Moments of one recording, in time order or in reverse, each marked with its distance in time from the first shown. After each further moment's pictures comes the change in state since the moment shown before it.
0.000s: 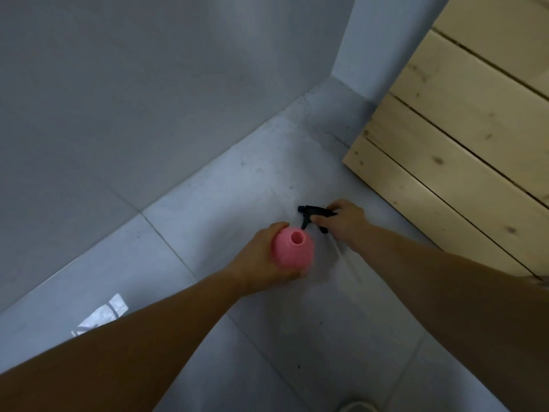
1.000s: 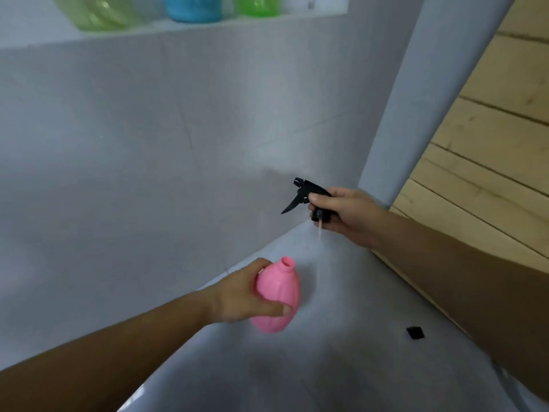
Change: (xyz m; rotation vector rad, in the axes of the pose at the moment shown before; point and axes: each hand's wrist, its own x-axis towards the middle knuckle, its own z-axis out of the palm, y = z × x) left_hand -0.199 0.095 -0.153 0.067 0.057 -0.035; right_hand -0.238 -0.223 -0.105 0.714 -0.420 -0.459
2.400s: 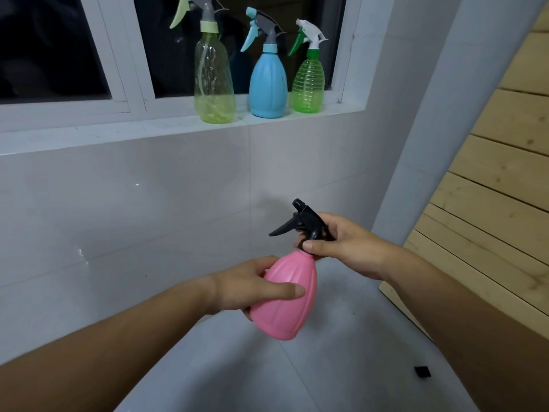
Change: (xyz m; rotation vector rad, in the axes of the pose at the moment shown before) left_hand -0.139 0.079 -0.066 -0.168 0.007 0.031; right_hand -0.128 -0.071 0.098 -0.402 -0.403 -0.336
